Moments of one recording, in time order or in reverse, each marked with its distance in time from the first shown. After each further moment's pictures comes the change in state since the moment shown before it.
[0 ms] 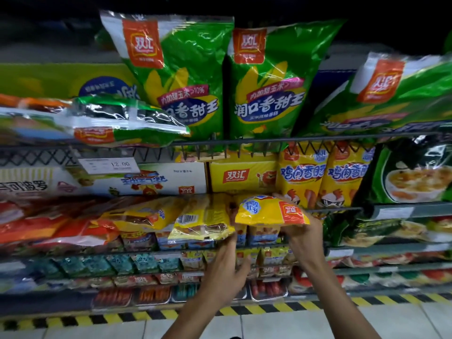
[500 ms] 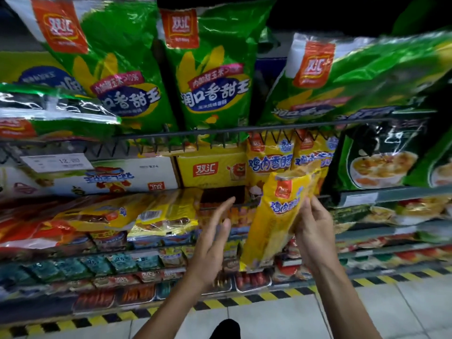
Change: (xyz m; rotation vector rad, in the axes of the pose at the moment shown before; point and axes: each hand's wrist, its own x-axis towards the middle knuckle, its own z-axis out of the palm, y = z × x) left_hand 0.020 0.047 0.015 -0.551 0.102 0.248; right_hand -0.010 -0.026 -0.071 0.484 0.134 0.313
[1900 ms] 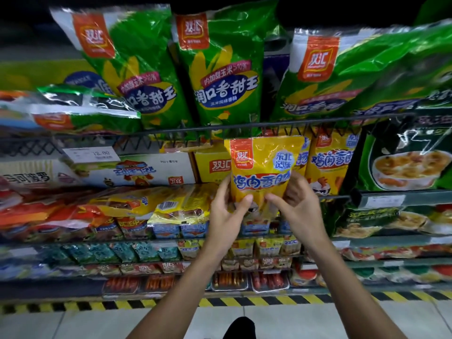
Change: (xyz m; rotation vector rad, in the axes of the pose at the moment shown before) left_hand 0.029 0.027 0.011 -0.051 0.314 0.108; right_hand 0.022 0.000 0.026 -0.387 -0.199 -0.141
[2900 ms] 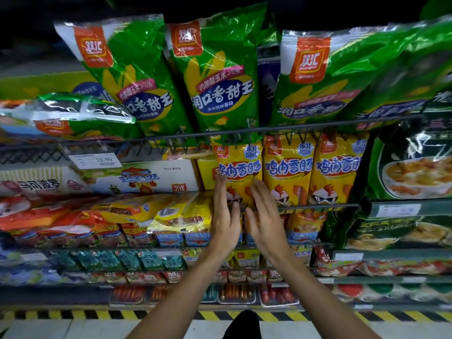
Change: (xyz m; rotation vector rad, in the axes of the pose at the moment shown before) left_hand 0.027 -0.063 0.000 0.486 0.105 0.225; right_hand 0.009 0.081 0.069 -0.512 -0.006 -0.400
